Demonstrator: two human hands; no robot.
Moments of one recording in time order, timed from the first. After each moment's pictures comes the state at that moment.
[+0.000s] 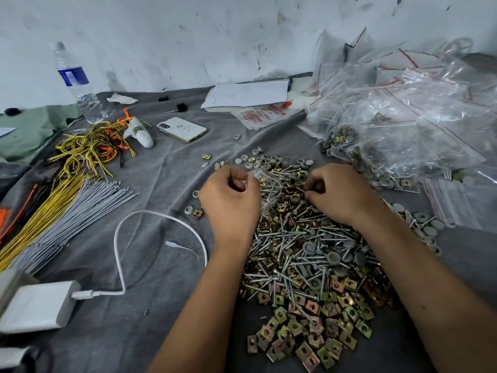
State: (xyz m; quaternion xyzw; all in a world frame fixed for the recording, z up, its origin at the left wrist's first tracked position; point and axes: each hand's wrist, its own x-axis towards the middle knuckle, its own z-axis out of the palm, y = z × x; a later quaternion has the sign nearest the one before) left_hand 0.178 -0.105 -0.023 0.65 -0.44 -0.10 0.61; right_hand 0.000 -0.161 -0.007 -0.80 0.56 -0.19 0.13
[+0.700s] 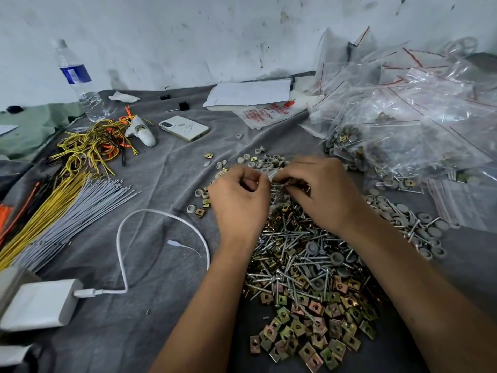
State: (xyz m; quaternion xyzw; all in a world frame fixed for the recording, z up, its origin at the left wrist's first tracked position) left_hand 0.173 -0.105 -0.021 0.64 -0.47 -0.11 0.59; right_hand 0.020 -0.146 -0.003 -0.86 0.35 -0.35 0.10
